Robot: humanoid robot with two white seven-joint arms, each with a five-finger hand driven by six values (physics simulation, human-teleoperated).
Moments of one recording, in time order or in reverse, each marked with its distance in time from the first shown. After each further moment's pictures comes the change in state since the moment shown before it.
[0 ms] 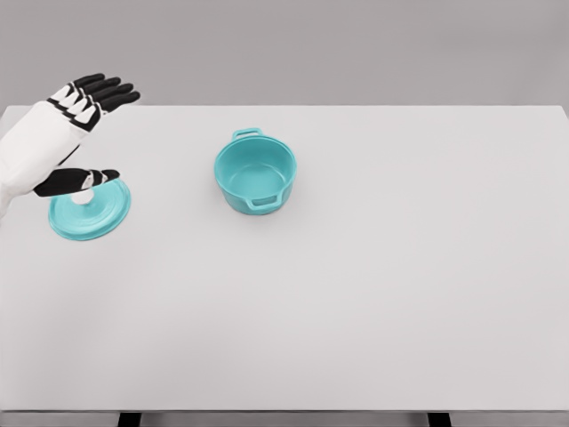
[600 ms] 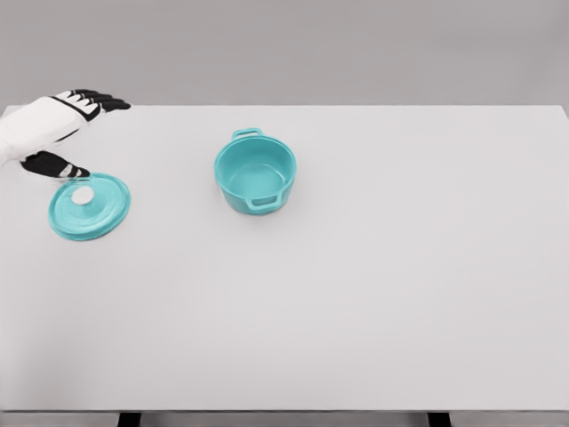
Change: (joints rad) left arm -0.284 0.027 -0.078 0.363 -0.021 -0.001 -0.394; right arm -0.002 0.000 0.000 0.000 0.000 0.000 0.000
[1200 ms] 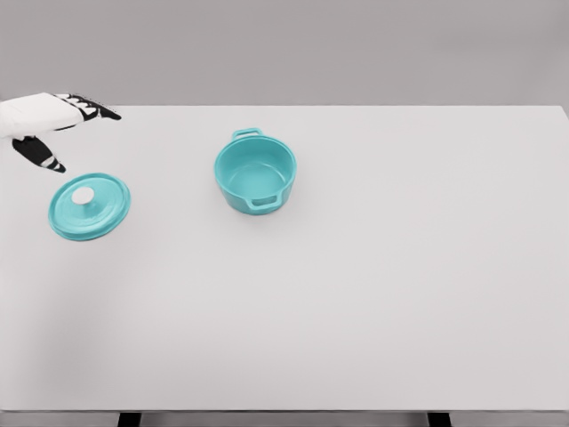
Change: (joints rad) left arm -0.374 0.132 -0.474 0.329 -0.009 0.000 -0.028; right arm 0.002 0.000 0.000 0.000 0.000 0.000 0.000
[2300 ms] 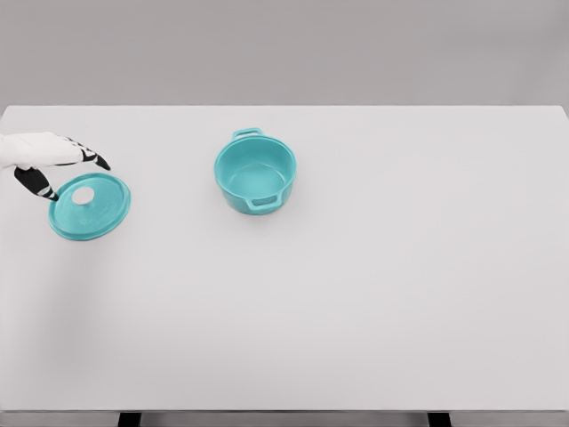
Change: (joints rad) left arm -0.083 0.026 -0.260 0.124 -0.014 -0.001 0.000; right arm 0.000 0.000 0.000 0.000 0.000 0.000 0.000
